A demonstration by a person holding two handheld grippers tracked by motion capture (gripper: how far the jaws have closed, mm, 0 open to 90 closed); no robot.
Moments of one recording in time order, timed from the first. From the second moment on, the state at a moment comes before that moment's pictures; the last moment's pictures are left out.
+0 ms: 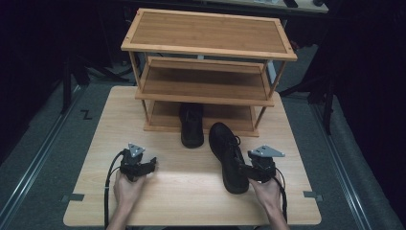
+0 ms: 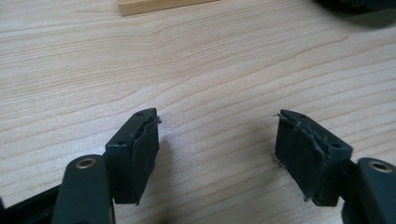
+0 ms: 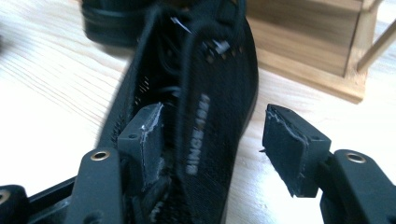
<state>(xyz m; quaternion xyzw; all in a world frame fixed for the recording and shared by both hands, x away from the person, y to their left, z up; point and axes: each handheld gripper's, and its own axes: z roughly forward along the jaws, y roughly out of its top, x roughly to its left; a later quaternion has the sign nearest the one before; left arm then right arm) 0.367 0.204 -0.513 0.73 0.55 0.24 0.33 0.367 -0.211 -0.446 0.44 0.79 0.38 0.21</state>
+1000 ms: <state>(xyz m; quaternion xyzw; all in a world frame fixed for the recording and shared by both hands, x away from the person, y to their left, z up) 0.366 0.203 -0.513 0.73 0.55 0.24 0.33 0.406 -0.194 -0.423 0.41 0.81 0.36 0.19</state>
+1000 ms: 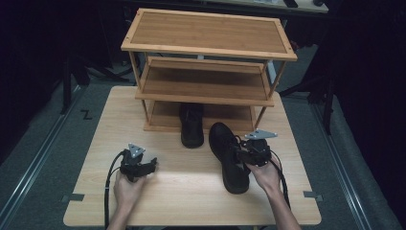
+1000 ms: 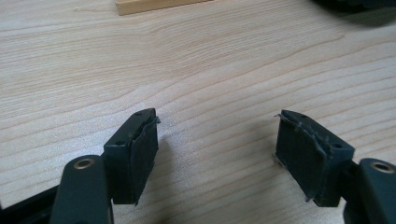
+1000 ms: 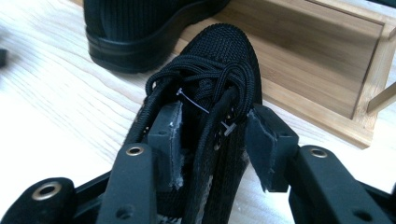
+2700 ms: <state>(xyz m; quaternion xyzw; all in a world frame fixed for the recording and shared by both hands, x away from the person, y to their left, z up) 0.365 0.202 -0.513 0.73 0.55 0.24 0.33 0.428 -0.204 -0.426 0.45 0.79 0.38 0.16</state>
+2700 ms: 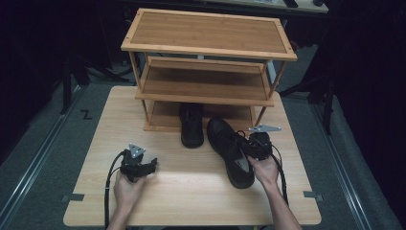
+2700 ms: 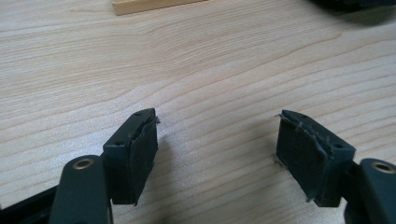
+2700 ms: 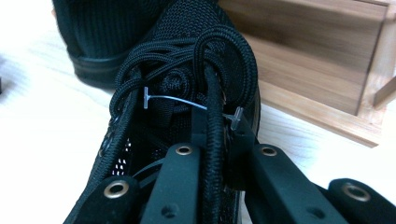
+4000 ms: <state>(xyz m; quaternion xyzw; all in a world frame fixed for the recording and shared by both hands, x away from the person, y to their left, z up) 0.365 0.201 -0.513 0.73 0.54 0.24 0.34 0.522 -0.129 -0.422 0.55 0.69 0.38 0.27</state>
